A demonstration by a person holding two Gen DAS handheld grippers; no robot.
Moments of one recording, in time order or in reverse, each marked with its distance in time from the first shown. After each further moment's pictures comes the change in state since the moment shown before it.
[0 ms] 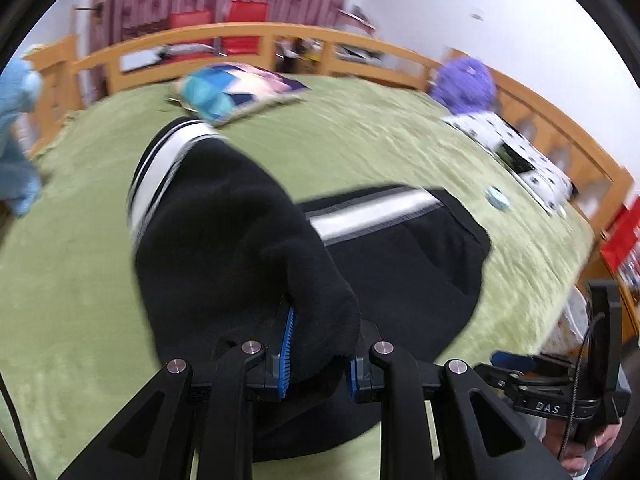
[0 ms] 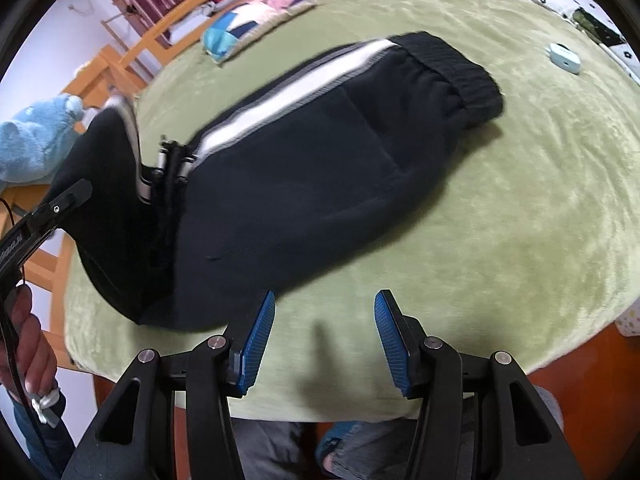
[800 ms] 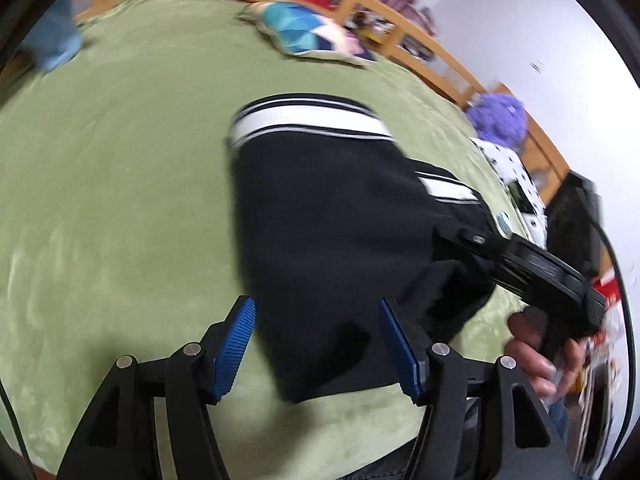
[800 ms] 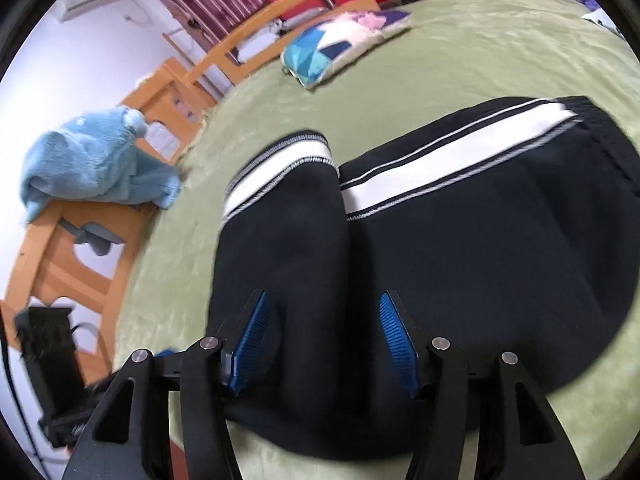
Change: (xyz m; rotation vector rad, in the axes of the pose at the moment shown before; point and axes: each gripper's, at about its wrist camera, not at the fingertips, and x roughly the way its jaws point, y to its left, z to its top) left arm -0.018 0.136 -0.073 -0.355 0.105 -0.093; right arm 0.063 0.110 0.083 -0.080 -0.085 0.258
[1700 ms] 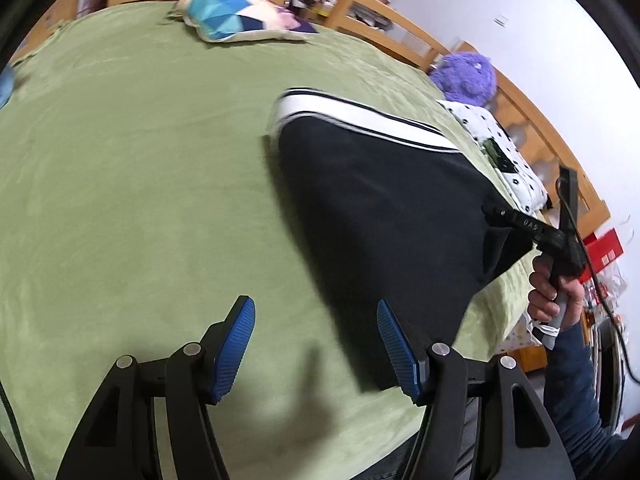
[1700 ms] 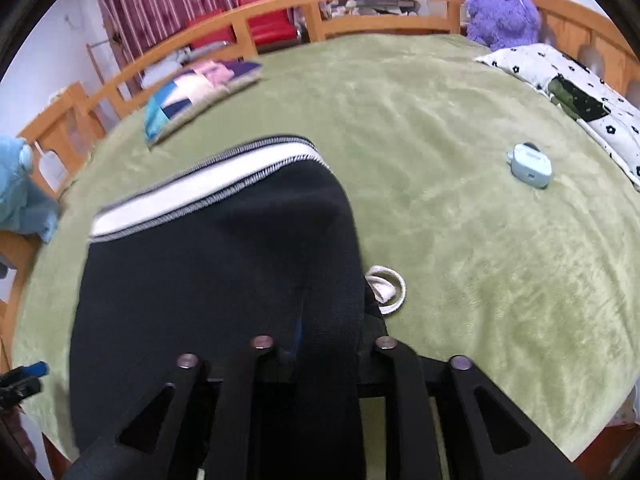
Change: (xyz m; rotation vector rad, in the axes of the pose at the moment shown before) left arm 0.054 -0.087 0.010 0.182 0.067 -0.058; right arm -0.097 -0.185 0.055 -0.016 -0.155 -0.406
